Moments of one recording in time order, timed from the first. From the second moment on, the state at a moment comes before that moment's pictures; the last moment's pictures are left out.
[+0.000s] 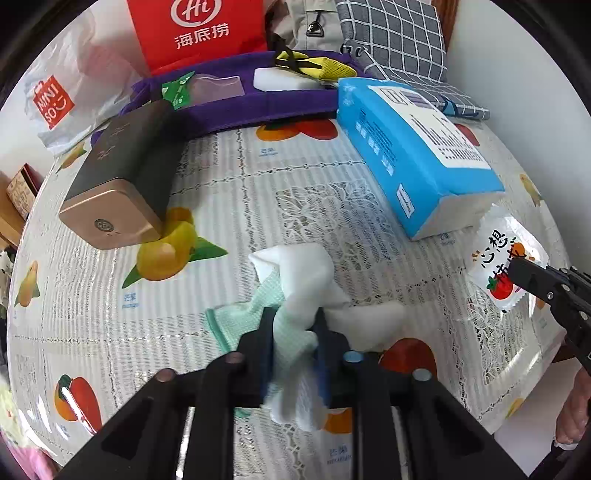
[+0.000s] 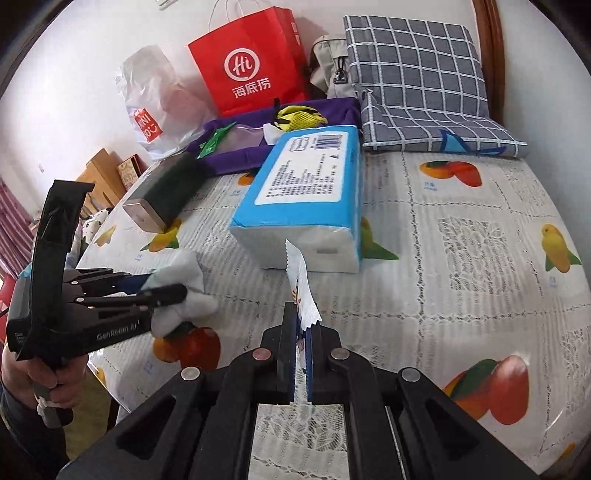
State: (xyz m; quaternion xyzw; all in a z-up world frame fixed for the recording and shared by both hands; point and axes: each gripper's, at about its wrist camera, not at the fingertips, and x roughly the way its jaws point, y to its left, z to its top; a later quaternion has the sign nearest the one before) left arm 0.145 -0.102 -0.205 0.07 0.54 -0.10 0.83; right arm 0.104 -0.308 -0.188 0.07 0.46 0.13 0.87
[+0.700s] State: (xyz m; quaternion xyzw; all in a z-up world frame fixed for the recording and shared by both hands) left arm 0.180 -0.013 -0.107 -0.01 0.45 -0.05 0.89; right arm 0.142 -0.289 -0.103 0.07 0.40 0.15 0.90
